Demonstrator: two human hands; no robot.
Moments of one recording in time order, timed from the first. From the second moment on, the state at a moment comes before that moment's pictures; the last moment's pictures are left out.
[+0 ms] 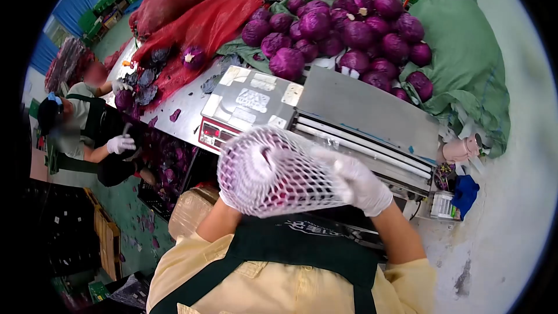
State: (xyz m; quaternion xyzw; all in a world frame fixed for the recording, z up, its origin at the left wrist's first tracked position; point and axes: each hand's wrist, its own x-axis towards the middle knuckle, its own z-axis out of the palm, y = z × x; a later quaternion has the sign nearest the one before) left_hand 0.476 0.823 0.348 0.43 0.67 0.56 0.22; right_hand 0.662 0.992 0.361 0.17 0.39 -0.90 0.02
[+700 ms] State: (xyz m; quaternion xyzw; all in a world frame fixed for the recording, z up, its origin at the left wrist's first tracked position) left_hand 0.578 1.022 0.411 0.24 0.13 0.75 0.60; right_hand 0.737 1.131 0.449 0.23 0.65 -0.62 -0.36
